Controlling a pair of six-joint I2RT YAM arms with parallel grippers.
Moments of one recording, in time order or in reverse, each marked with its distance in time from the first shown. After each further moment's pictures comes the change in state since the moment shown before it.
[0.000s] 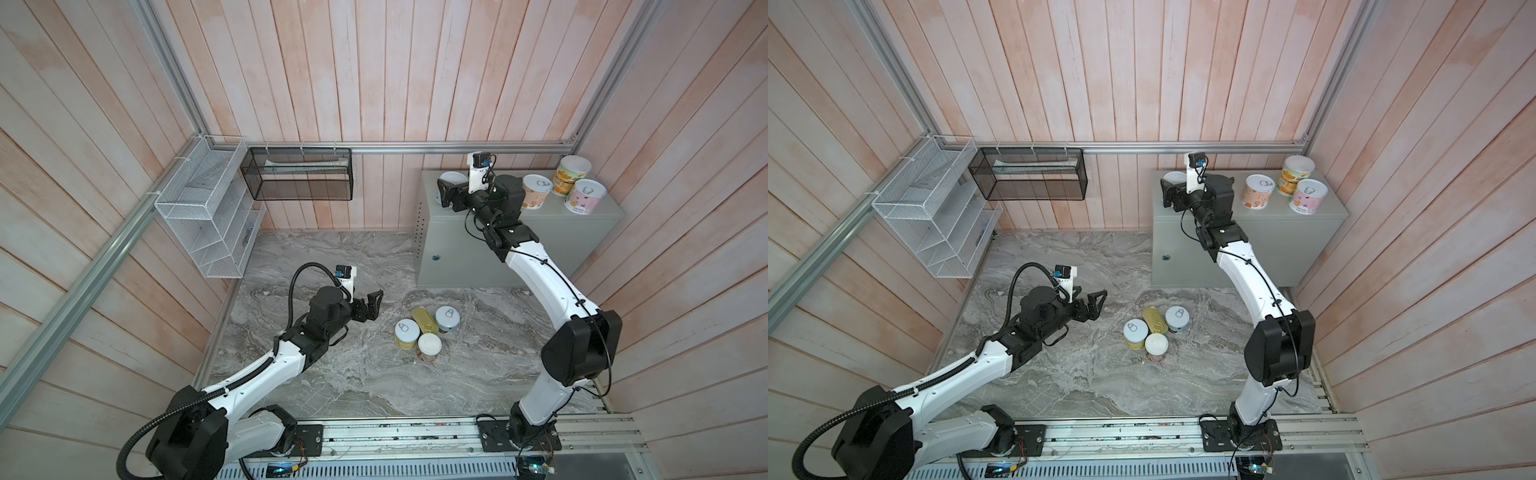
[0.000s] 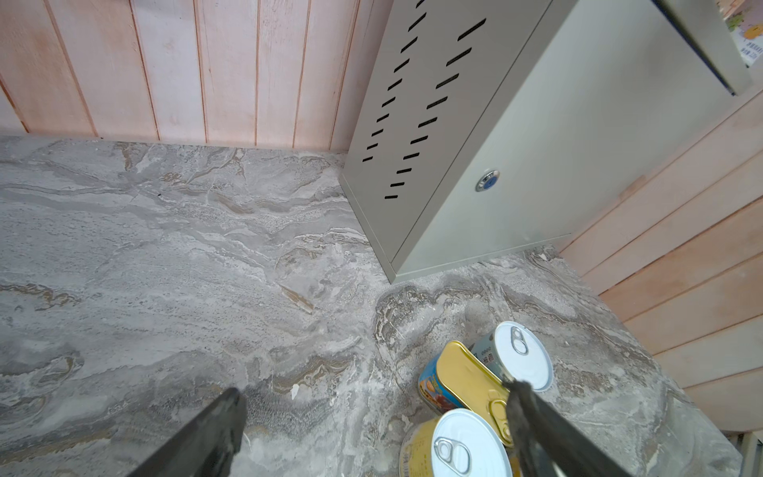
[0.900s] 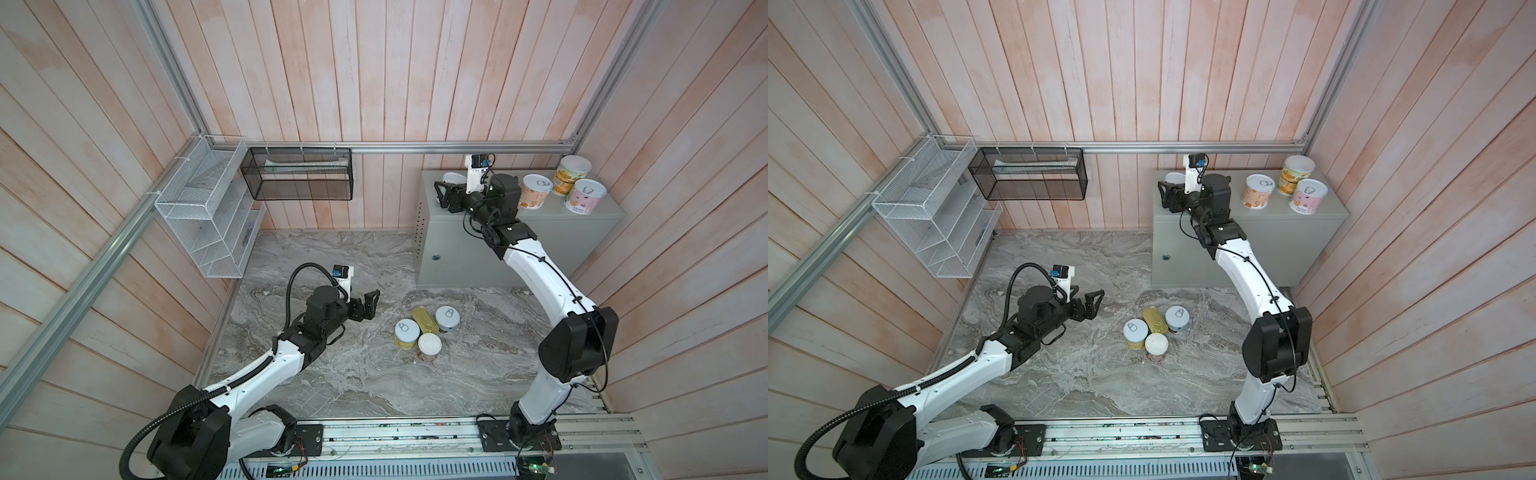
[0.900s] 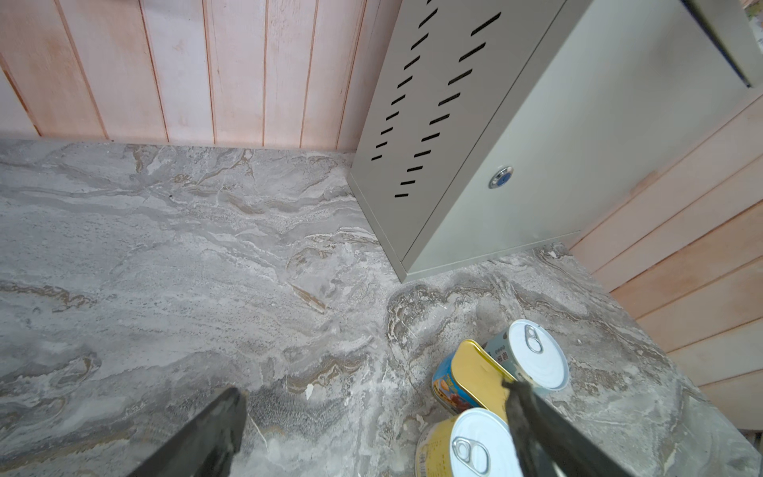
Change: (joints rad) left arm 0.037 0.005 -0.018 0.039 0.047 0.042; right arm 0.002 -0.029 -0.021 -0.056 -0.113 0.214
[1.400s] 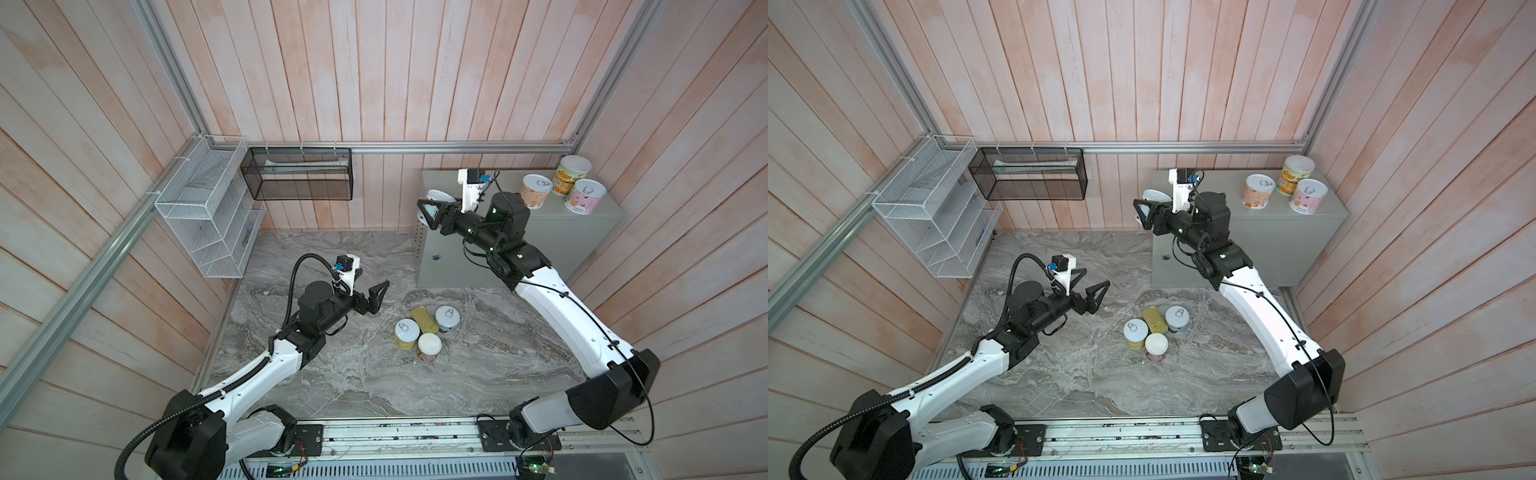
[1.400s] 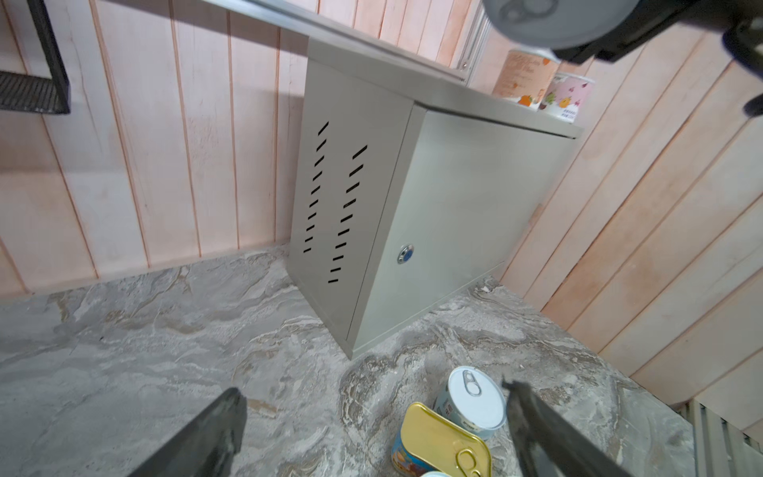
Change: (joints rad) left arm 0.000 -0.029 0.032 0.191 0.165 0.109; right arm 0.187 -0.298 -0.244 -0.039 -0.056 0.201
